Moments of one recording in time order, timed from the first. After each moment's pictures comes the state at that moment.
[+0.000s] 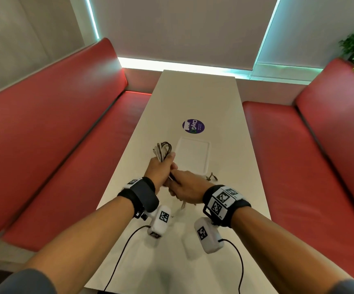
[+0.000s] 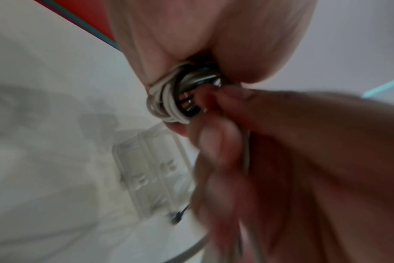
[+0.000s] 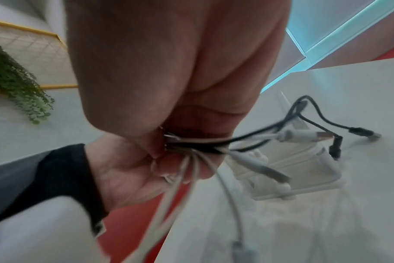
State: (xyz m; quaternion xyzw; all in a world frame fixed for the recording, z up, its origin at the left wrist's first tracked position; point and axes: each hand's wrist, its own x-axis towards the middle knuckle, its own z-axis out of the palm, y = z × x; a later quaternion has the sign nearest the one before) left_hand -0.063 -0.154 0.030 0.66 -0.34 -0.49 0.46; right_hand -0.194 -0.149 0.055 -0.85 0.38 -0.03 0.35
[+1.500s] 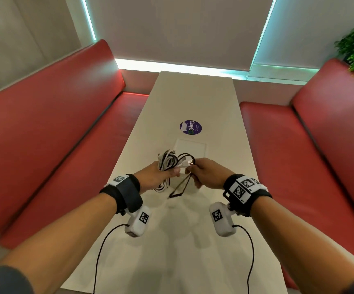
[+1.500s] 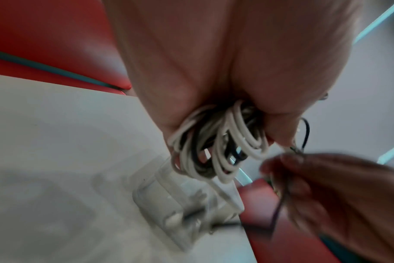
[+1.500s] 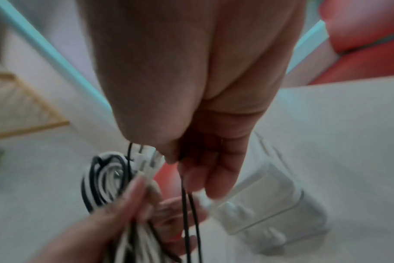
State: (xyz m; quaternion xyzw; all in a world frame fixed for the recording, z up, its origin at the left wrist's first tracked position) left_hand -0.039 -0.152 0.035 0.55 -0.58 -0.52 0.29; right_hand -0.245 -0.188 0.066 -0.77 0.48 -0.07 0.42
